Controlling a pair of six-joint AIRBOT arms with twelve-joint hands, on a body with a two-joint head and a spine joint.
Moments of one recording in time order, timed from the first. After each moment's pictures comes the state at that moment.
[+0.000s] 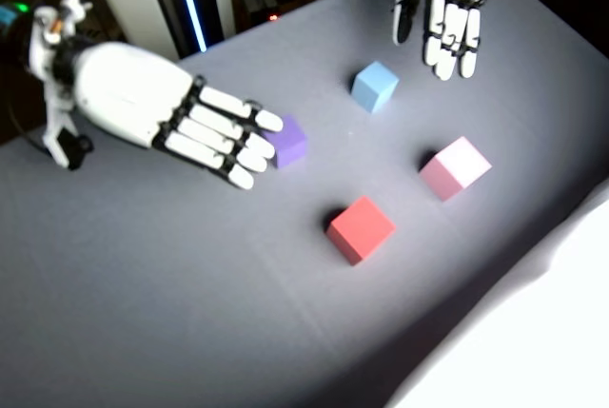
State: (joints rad) left arm 0.94 -0.96 1.07 -0.03 -1.04 0.71; right arm -0.99 -0.80 0.83 0.21 0.87 -1.21
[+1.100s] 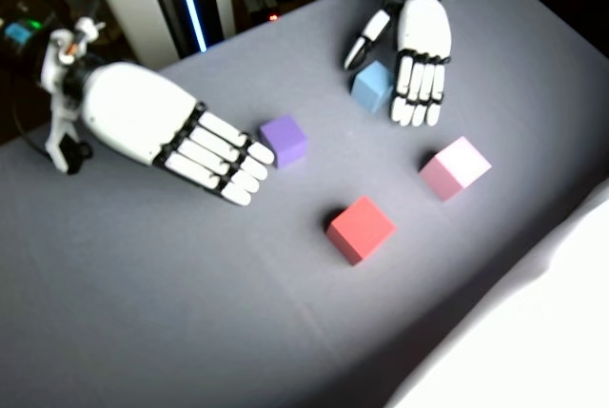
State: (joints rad) left arm 0.86 -1.16 1.23 -0.02 -0.81 0.66; right arm -1.00 -0.81 0.83 0.30 0.86 -1.28
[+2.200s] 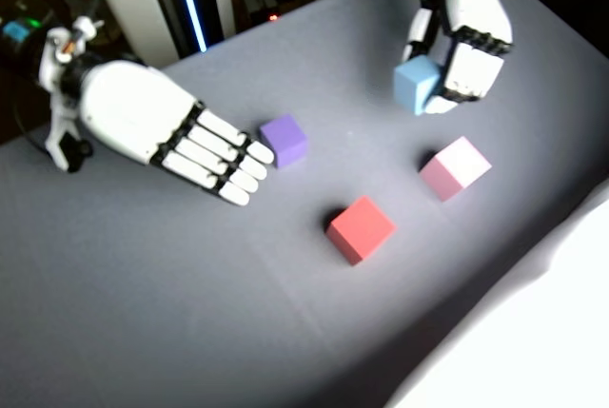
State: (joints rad) left arm 0.59 -1.16 1.35 -0.07 -0.79 0.68; right arm -1.02 -0.81 0.82 0.31 0.89 -1.27
